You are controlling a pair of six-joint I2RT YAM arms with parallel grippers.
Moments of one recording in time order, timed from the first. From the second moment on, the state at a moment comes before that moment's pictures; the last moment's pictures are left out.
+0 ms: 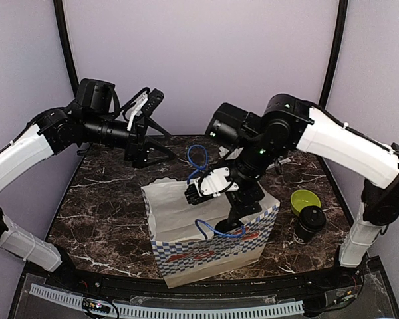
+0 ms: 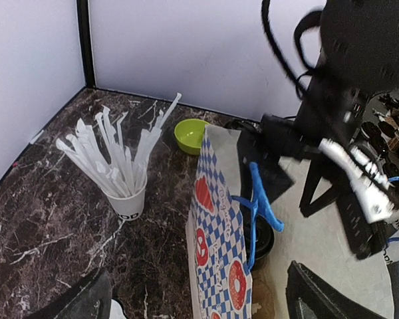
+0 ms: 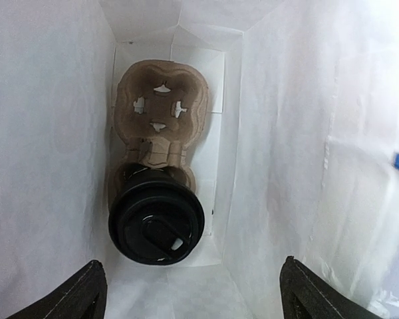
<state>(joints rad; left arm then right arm) -0.69 1.31 1.42 -0.60 0.63 0.17 1.17 1.77 1.95 -1.44 -0.08 -0.81</state>
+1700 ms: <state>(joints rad) -0.82 1.50 1.54 -0.78 0.59 0.27 0.37 1.23 1.05 -1.41 -0.05 -0.78</state>
